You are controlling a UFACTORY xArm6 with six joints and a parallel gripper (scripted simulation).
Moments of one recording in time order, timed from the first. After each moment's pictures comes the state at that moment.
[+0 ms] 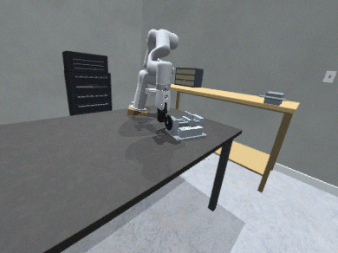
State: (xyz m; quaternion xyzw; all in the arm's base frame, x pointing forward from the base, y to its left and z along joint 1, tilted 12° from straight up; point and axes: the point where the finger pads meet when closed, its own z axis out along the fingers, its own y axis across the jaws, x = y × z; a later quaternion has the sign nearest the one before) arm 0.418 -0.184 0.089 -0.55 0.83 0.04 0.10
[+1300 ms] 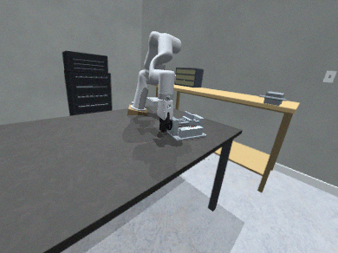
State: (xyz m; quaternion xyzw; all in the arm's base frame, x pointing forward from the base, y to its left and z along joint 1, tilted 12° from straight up) arm 0.457 -0.191 0.051 -0.55 0.83 0.04 0.10
